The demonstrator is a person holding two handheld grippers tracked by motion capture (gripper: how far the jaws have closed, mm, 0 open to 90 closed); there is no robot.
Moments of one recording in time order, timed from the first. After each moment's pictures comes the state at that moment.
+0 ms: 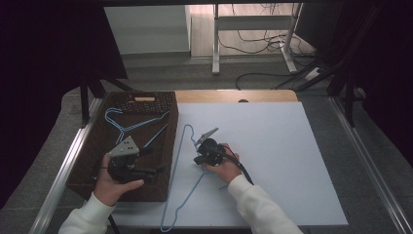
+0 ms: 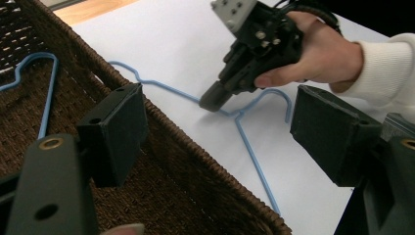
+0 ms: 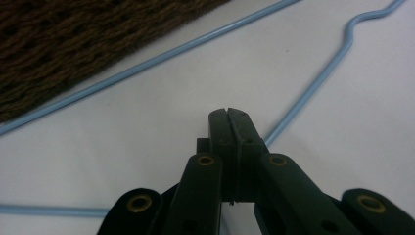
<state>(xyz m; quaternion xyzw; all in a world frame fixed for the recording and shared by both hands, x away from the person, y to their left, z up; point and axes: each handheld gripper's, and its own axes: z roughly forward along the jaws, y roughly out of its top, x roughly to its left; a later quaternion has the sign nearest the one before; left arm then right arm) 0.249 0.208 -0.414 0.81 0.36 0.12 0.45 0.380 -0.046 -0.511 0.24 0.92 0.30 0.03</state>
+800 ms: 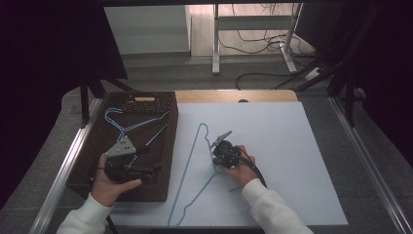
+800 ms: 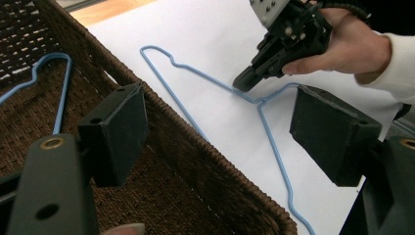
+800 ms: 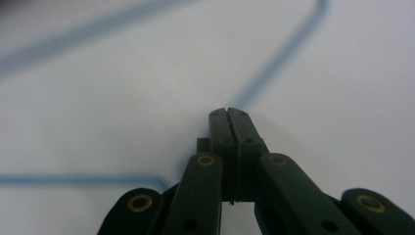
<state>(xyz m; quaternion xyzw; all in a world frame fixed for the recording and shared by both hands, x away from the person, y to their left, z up) 0.247 0.212 -0.413 0.80 0.37 0.13 0.45 0.373 -0.093 -0.511 0.27 0.93 0.23 0.09</state>
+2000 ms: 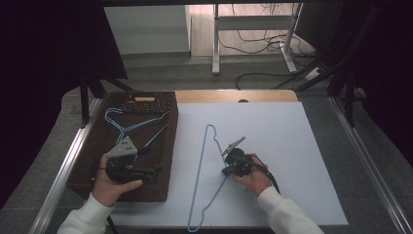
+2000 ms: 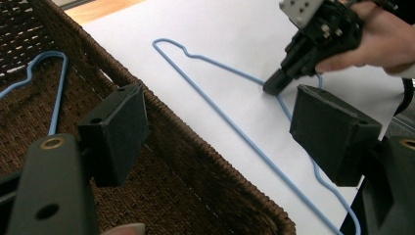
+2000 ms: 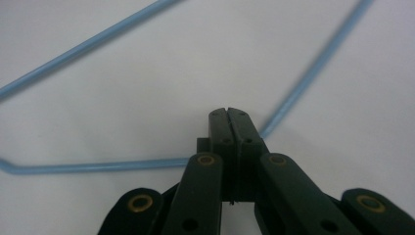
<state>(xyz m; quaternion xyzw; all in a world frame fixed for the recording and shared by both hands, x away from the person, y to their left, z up) 0.247 0.211 -0.413 0.81 0.37 0.13 0.45 0.353 -0.131 -0.508 0.29 0.93 0.24 0.02</state>
